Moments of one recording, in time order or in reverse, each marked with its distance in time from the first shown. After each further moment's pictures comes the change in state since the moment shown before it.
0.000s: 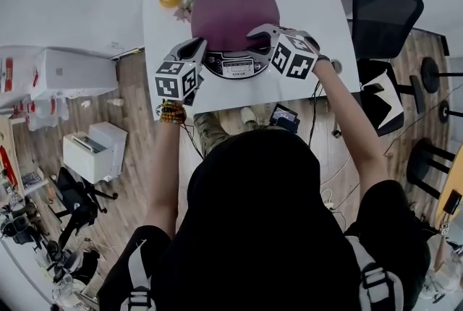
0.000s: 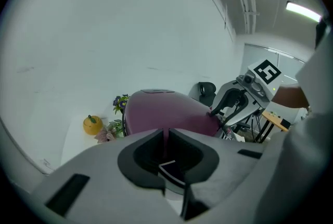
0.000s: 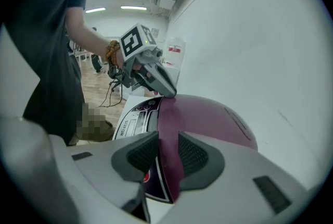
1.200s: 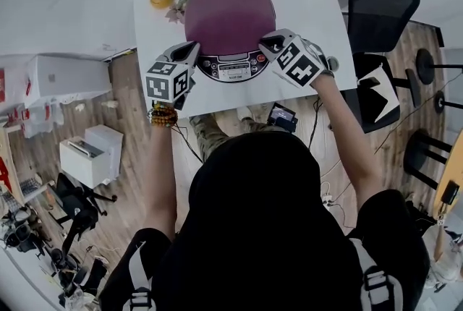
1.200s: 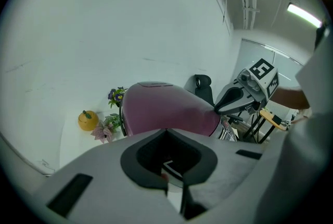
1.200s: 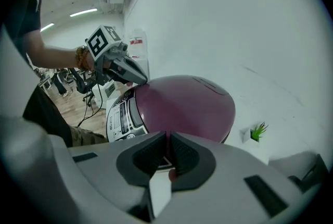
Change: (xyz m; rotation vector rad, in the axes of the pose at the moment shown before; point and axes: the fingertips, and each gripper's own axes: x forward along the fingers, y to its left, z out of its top) left arm 0.007 0.009 -0.006 0.019 0.103 -0.066; right arm -0.018 -0.021 -0.050 0.449 0.136 -0.170
